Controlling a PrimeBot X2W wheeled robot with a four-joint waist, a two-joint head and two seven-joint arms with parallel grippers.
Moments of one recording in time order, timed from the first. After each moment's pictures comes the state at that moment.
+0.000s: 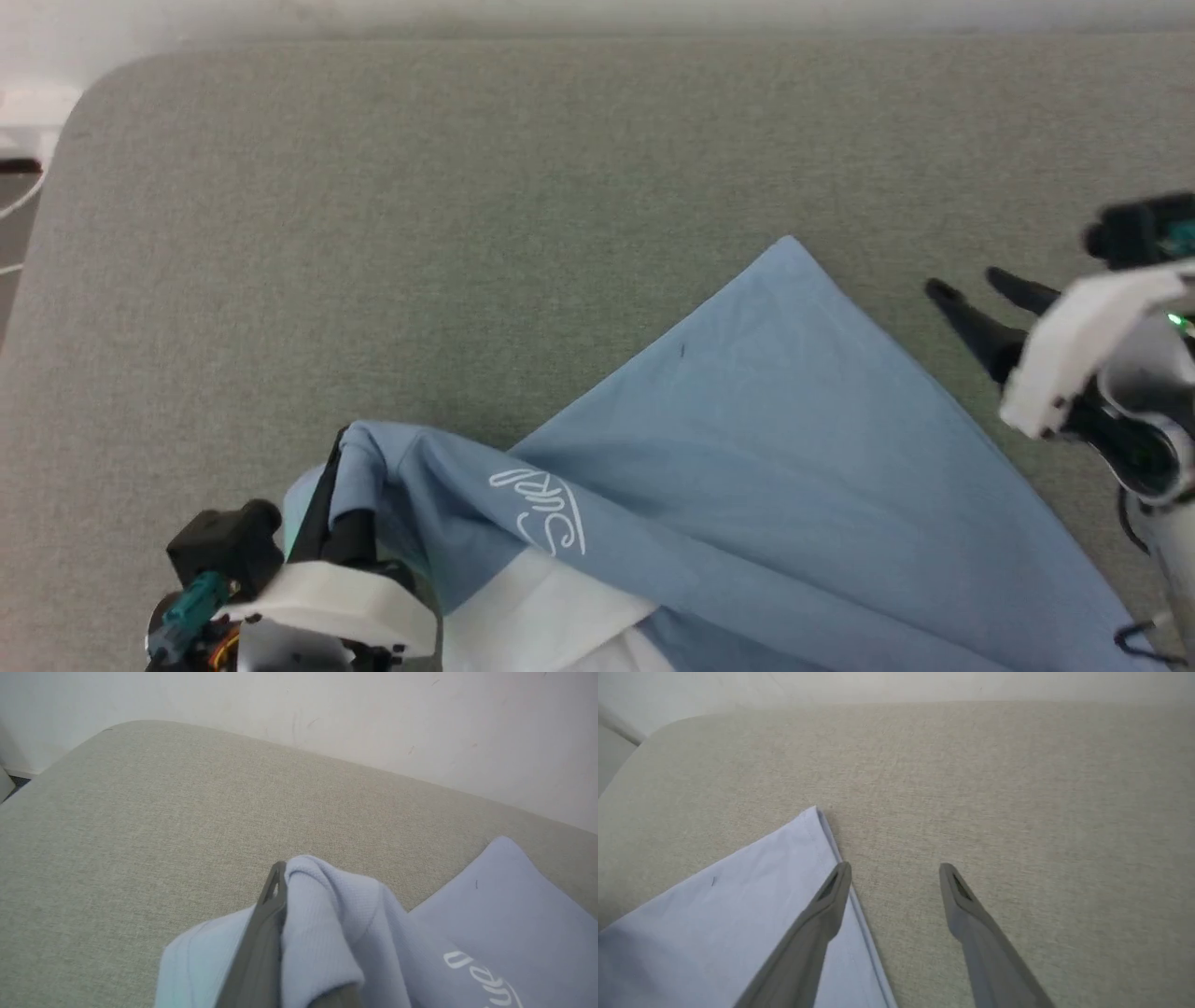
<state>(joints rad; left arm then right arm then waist) 0.04 0.41 -0.39 -0.24 -0.61 0.46 -0.11 -0.43 -0.40 0.14 0.19 0.65 0.13 0.49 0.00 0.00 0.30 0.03</state>
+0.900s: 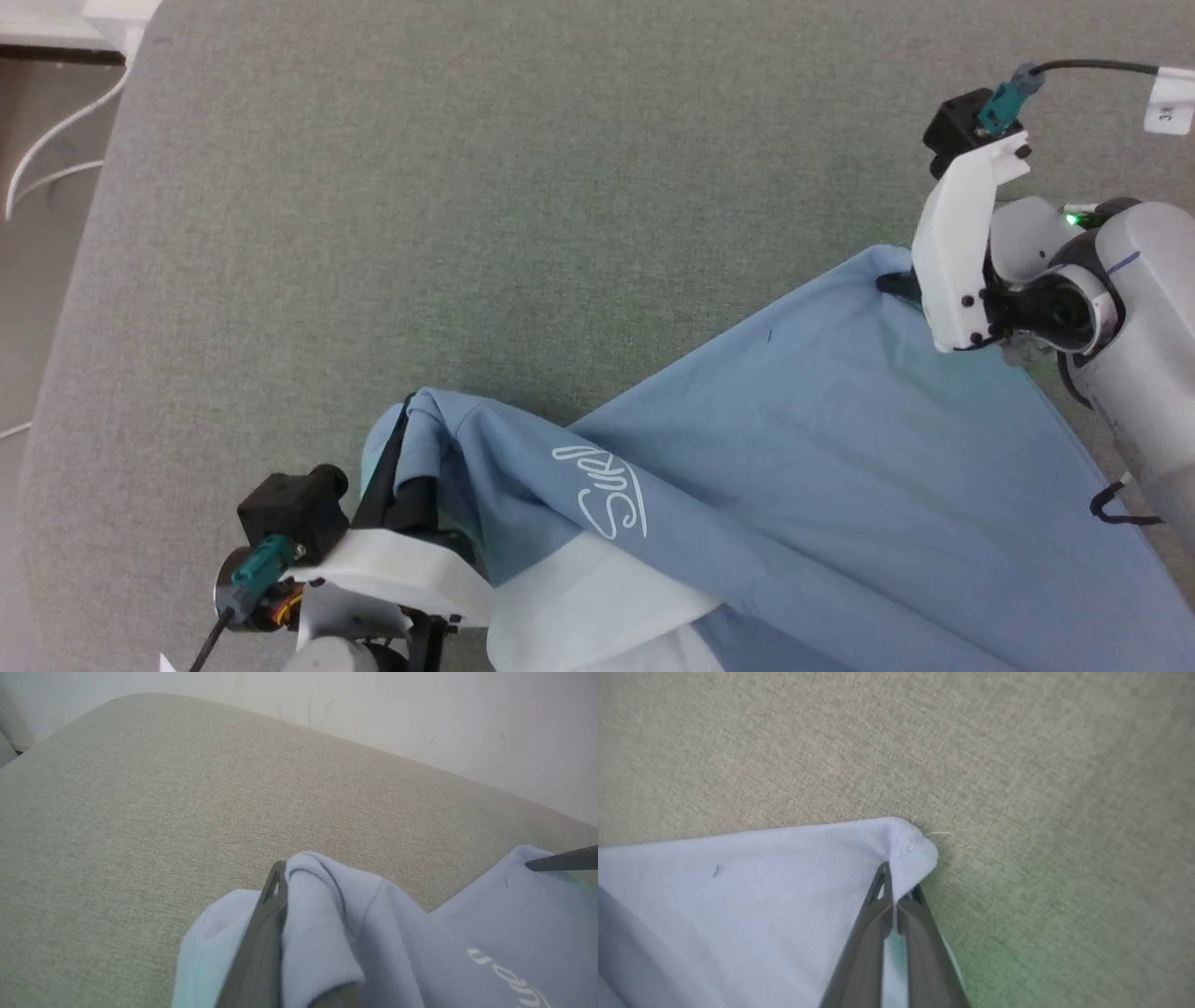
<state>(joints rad) -0.08 0.33 -0.46 -0.15 -0.60 0.41 -0.14 -0.89 -0.41 0.59 0.57 0.81 0.13 0.91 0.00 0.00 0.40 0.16</state>
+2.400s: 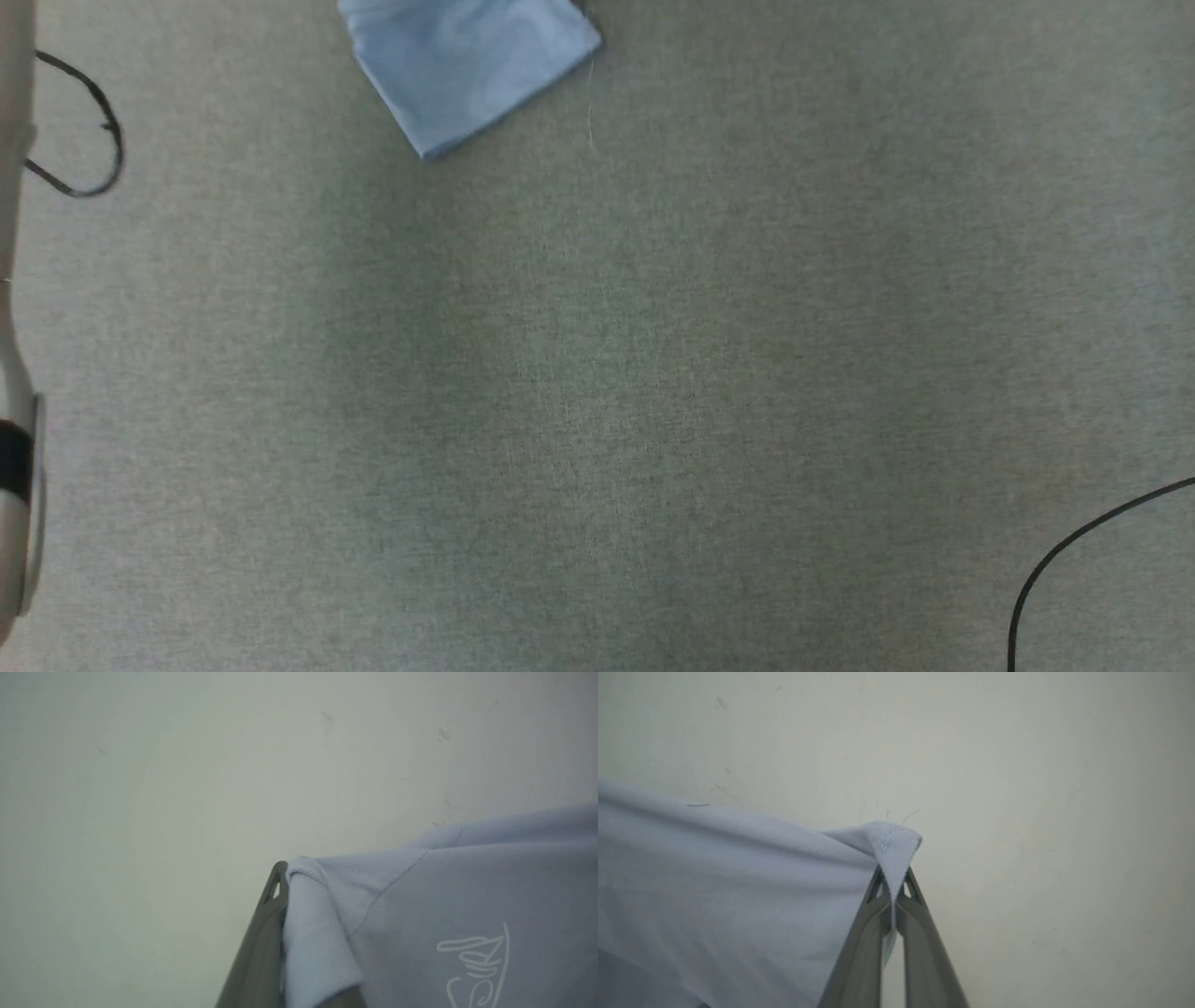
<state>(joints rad) -1.55 0.39 -0.47 0.78 -0.41 0.07 -0.10 -1.51 -0.46 0.41 0.83 0.50 0.13 -0.07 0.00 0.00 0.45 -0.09</state>
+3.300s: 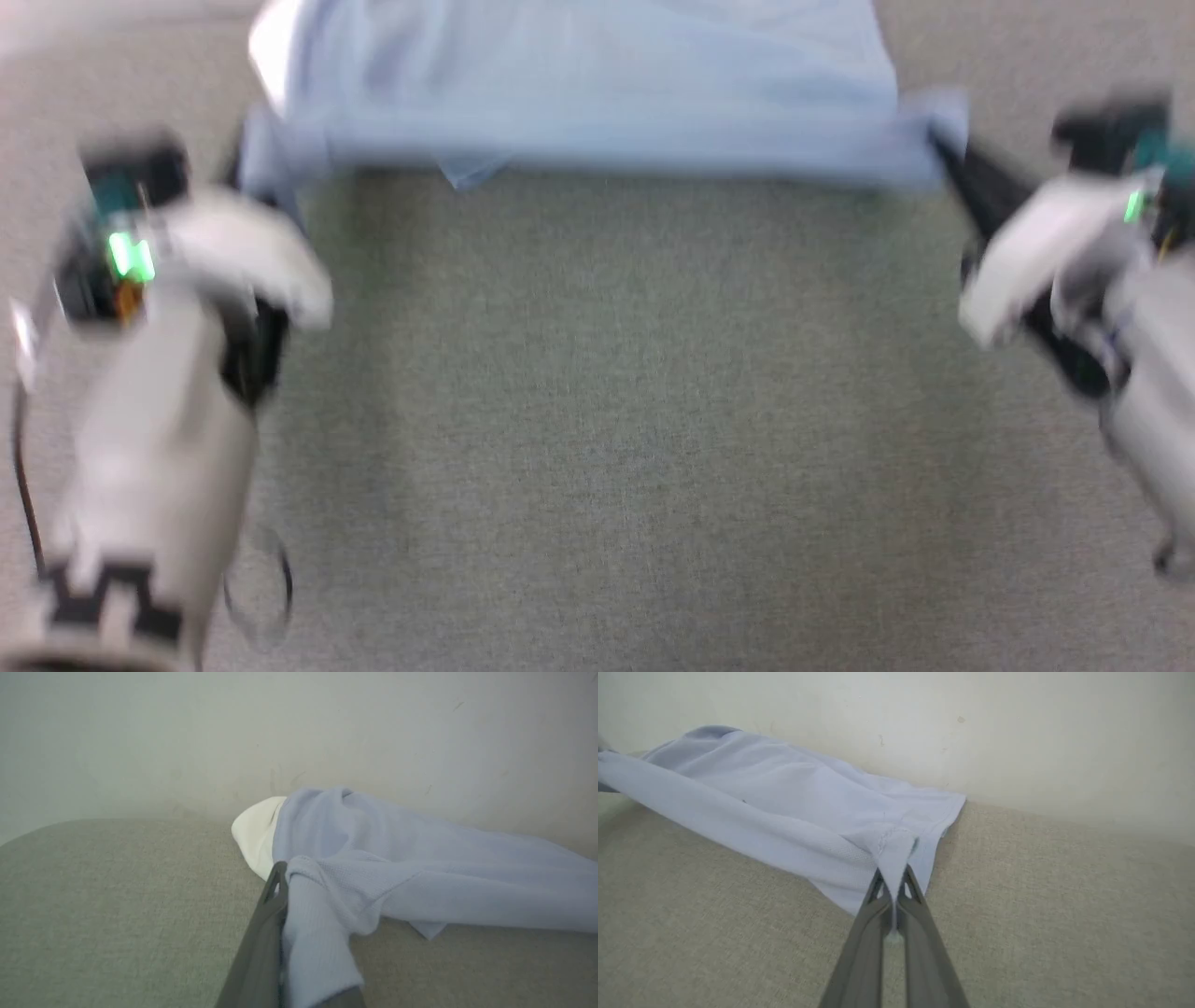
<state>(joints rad) -0.90 0.32 -0.35 0.92 -0.60 -0.01 -0.26 -0.91 -0.47 0.75 0.73 0.81 0.13 -0.17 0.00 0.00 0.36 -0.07</state>
